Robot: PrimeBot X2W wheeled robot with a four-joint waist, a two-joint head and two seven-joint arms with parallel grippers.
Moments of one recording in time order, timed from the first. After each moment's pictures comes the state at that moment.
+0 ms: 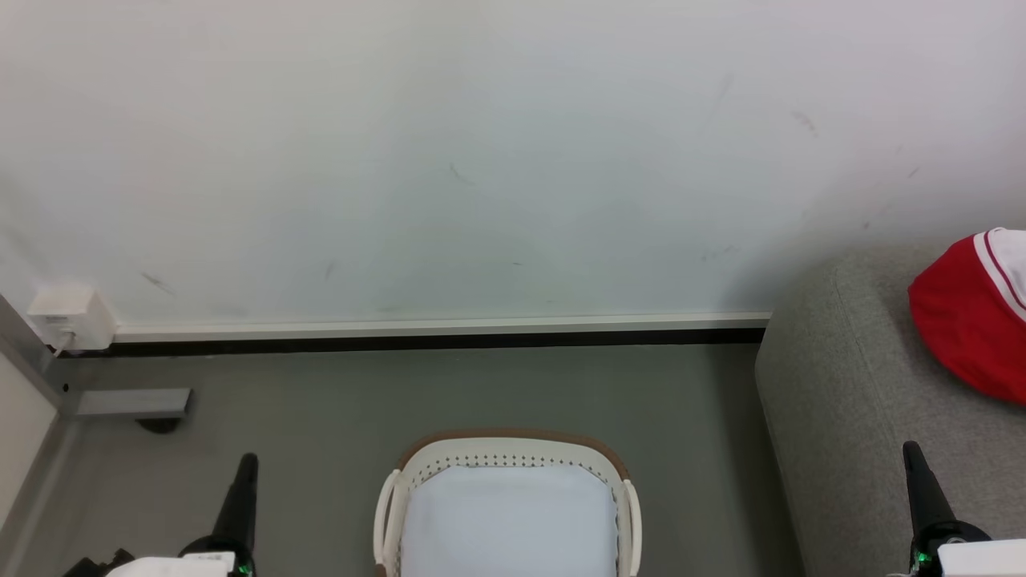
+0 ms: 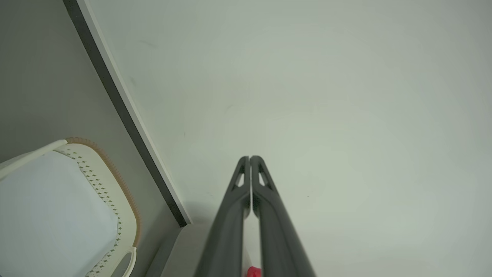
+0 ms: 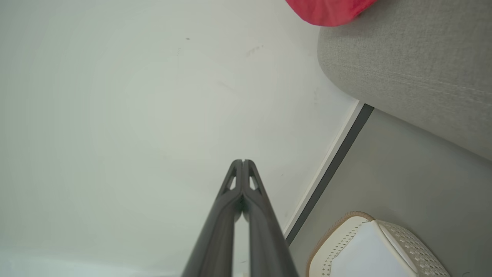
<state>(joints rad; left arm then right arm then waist) -0.06 0.04 0.11 0.24 -1.41 -0.13 0.06 -0.08 -0.06 -0.07 0.26 1.44 0.13 0.05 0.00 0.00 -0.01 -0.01</state>
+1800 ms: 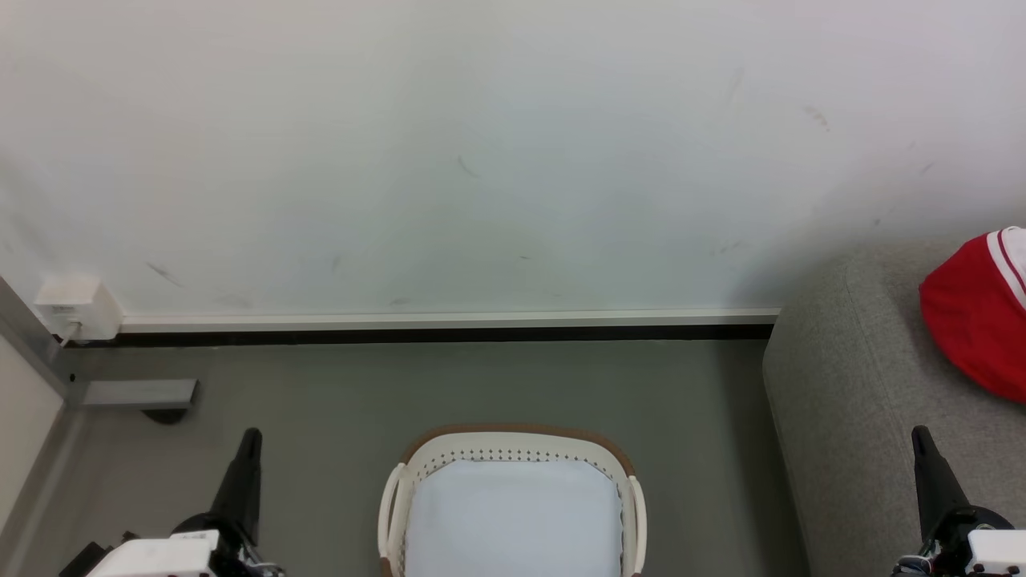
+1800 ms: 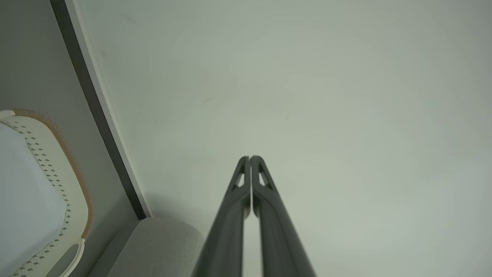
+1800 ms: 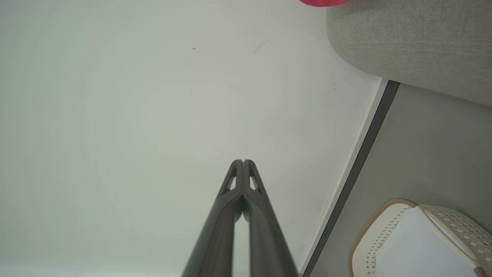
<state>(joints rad) -0.11 0.05 0.11 0.25 -1.61 -0.13 0.11 -0.10 -0.06 -0.10 0.25 1.62 0.13 0.11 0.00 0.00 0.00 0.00</state>
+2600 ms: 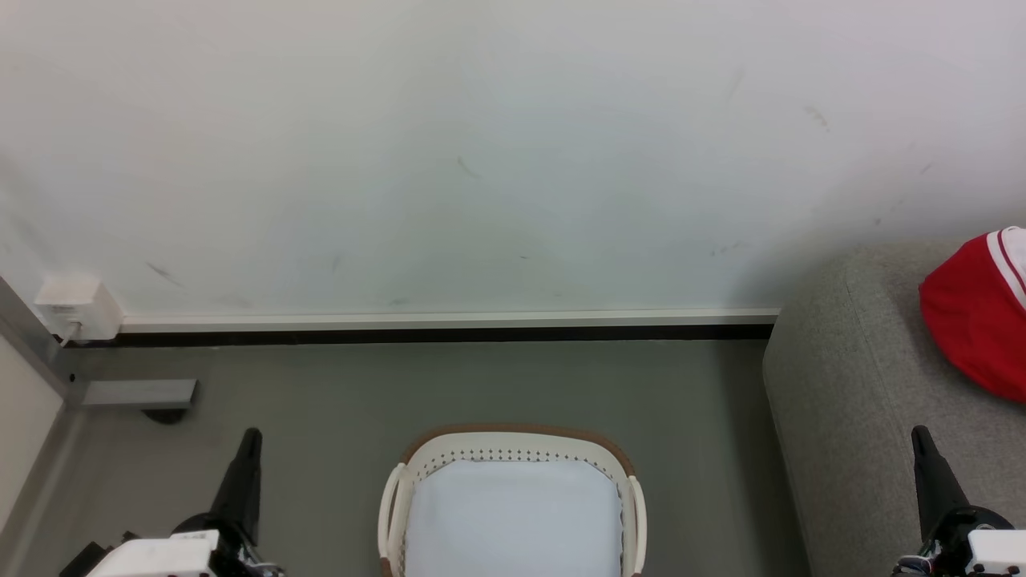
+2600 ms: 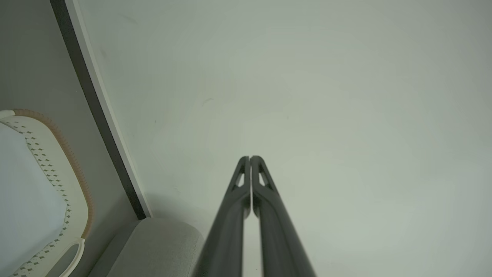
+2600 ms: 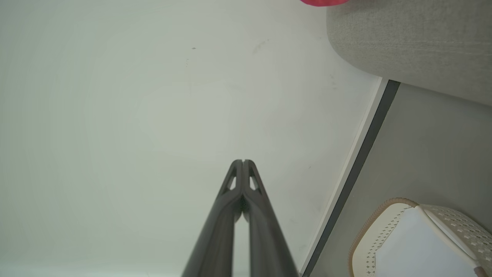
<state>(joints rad) -0.11 0.05 0.11 0.25 -1.61 -0.13 0.11 -0.10 -0.06 -0.11 0.25 1.62 0.13 0.11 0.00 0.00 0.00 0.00</state>
